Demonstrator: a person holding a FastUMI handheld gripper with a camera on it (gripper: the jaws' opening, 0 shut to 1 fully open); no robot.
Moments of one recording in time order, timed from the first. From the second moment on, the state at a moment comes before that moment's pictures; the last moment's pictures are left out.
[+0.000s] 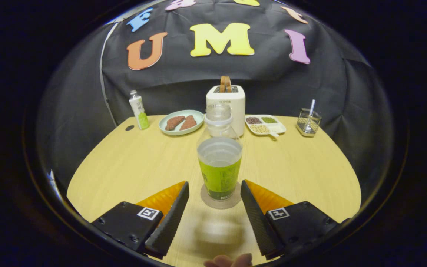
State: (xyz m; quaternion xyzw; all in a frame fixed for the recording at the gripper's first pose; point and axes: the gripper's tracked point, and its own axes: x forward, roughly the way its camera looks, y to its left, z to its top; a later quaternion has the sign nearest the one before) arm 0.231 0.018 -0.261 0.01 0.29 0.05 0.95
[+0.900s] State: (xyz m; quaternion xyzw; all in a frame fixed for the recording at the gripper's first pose) arm 0.048 0.075 -0.098 0.03 0.14 0.00 0.99
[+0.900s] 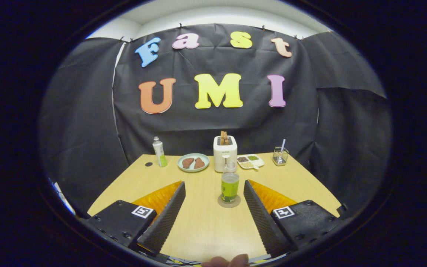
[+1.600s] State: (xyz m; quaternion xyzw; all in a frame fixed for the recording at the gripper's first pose) arm -0.025 0.124 -0.079 0.04 0.07 -0.01 1.00
